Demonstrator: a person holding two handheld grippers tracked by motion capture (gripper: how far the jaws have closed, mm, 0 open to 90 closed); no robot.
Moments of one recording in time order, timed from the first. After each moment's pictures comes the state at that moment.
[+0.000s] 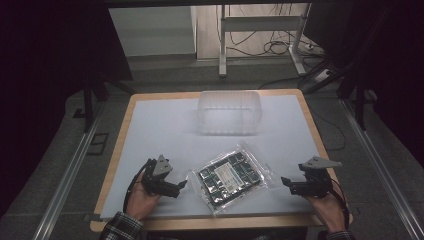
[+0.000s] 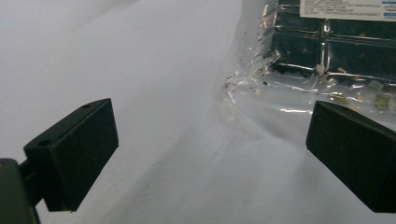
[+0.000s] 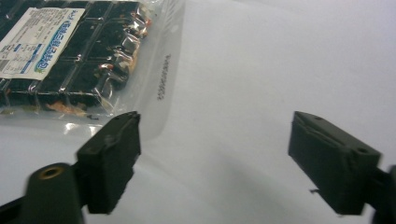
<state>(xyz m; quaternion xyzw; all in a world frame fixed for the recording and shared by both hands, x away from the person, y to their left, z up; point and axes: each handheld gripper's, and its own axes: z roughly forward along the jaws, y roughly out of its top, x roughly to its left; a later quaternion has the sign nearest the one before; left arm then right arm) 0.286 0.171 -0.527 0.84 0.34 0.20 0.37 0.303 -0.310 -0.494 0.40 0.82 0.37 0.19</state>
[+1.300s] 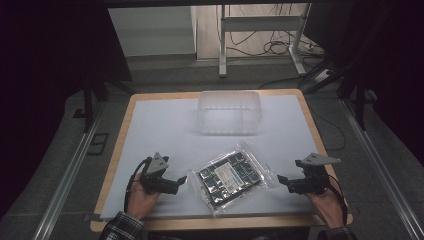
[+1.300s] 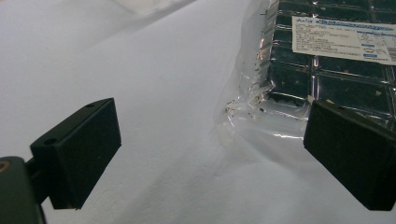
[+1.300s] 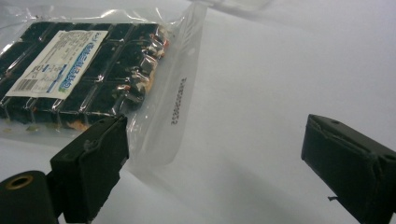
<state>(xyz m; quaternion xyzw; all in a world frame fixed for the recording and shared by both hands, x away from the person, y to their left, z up) 0.288 0.180 -0.524 0.81 0.36 0.20 0.42 0.313 -0.304 -0.493 0.38 0.82 0.40 0.17</state>
